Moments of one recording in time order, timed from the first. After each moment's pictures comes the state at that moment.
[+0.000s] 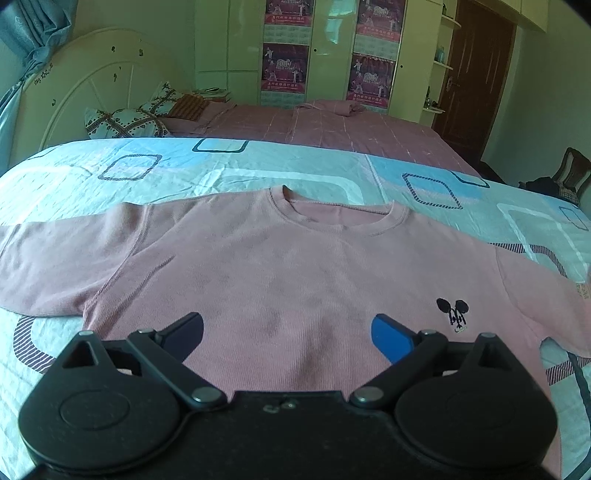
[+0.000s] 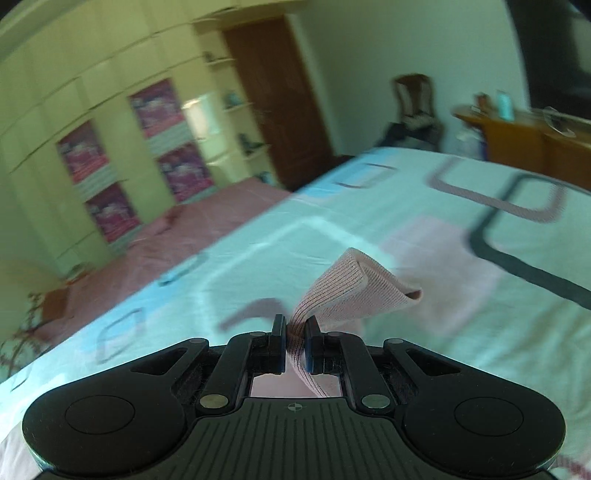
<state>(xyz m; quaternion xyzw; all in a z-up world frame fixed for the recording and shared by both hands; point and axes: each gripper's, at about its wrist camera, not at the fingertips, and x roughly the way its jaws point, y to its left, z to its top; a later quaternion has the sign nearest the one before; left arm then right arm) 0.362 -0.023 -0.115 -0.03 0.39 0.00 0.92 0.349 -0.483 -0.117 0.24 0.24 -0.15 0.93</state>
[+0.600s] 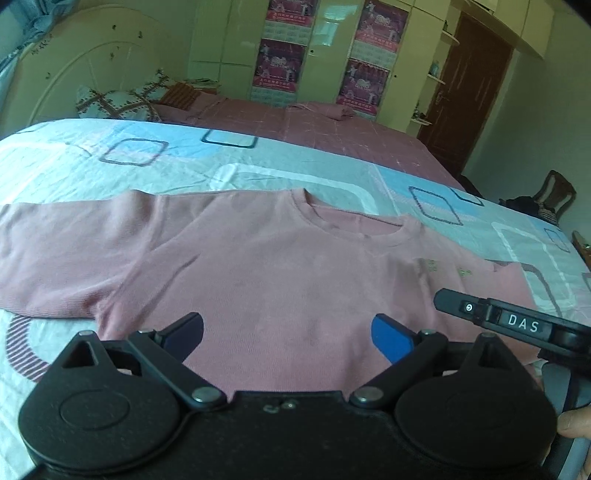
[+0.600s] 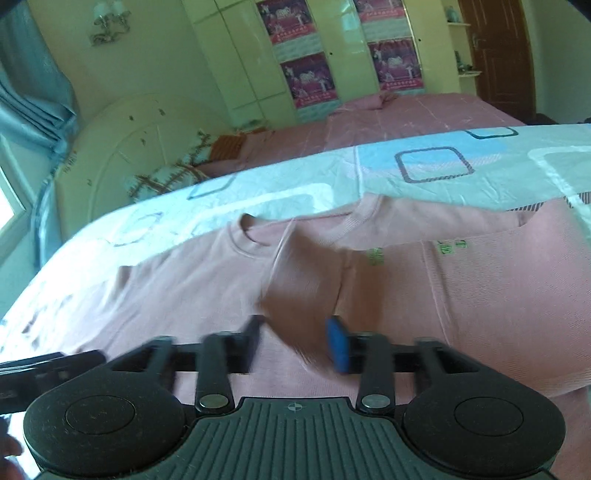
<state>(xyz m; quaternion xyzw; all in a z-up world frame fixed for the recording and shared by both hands) 0.380 0.038 -0.125 -0.08 0.39 -0.06 0.91 0.390 -0.173 -0.152 0.16 0.35 0.15 0.91</state>
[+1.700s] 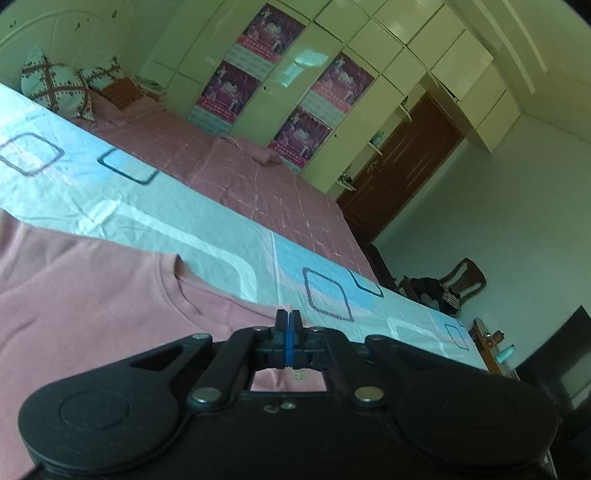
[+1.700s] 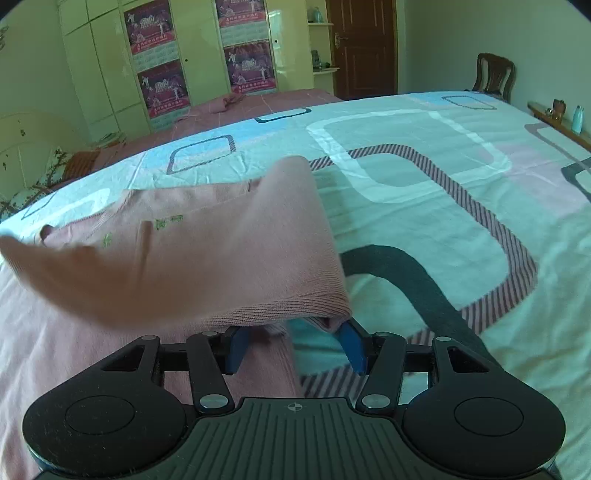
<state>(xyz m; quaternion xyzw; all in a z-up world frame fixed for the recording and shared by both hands) 0.449 0.014 -0.102 -0.25 0.30 -0.15 0.91 0.358 -0.318 -0.193 0.14 0.38 -0.09 0.91</state>
